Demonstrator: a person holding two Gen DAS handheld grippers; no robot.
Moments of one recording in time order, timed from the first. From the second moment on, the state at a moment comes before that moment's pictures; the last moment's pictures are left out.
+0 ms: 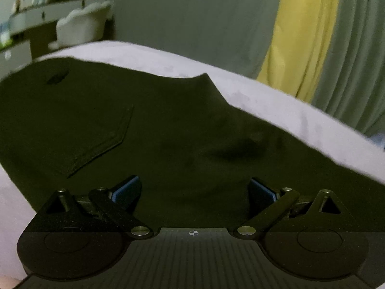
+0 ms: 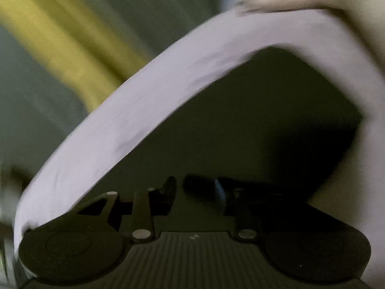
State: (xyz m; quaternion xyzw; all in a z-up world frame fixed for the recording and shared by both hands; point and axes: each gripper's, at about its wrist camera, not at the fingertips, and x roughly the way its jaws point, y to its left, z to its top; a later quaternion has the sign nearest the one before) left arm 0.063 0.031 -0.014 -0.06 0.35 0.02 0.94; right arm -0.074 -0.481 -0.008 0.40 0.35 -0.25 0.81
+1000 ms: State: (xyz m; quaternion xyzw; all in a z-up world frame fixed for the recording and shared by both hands) left arm 0.060 0.026 -0.015 -0.04 0.34 0.01 0.94; right arm -0.147 -0.542 -0.050 0.59 0.19 -0.25 0.75
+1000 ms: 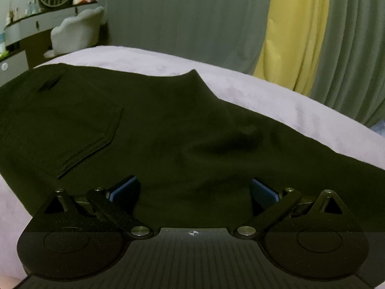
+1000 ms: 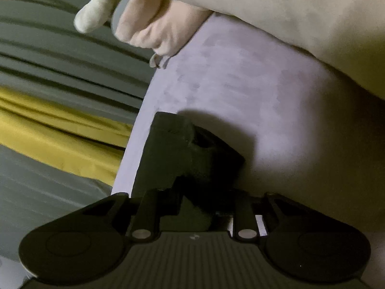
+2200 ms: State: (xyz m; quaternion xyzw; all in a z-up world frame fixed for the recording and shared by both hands) left arm 0.054 0.029 -0.009 -0.08 0.34 -0.04 0.94; right arm -0.032 -0.287 0.028 0.29 0.42 0.11 0.86
